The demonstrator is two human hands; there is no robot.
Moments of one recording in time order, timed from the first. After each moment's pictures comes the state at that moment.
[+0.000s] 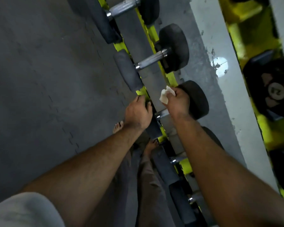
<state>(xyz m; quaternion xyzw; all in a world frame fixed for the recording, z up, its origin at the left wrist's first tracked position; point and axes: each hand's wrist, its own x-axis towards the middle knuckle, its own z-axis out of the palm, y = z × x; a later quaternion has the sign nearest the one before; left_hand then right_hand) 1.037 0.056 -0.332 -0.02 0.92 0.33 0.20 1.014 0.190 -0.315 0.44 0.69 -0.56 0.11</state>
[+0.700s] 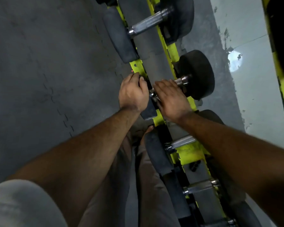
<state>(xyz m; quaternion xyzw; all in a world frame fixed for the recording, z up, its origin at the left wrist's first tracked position) 1.077 0.087 -0.377 -0.11 0.93 0.35 0.06 1.103 0.250 -0.383 -0.20 0.96 -0.12 0.17</state>
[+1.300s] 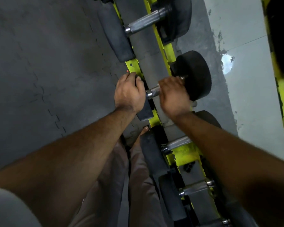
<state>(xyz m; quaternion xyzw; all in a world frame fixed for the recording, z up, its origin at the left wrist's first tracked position) 1.077 0.083 -0.381 -0.11 0.92 0.37 0.09 1.090 0.251 -0.375 -0.11 0.98 -0.10 0.14</state>
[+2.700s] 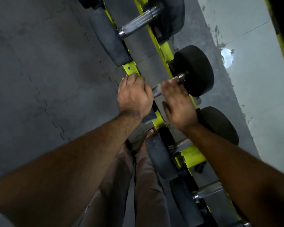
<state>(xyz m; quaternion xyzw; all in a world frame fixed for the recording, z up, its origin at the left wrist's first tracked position) 1.080 0.096 -0.374 -0.02 0.96 0.27 0.06 1.141 0.272 -0.404 -0.14 0.98 -0.13 0.05</state>
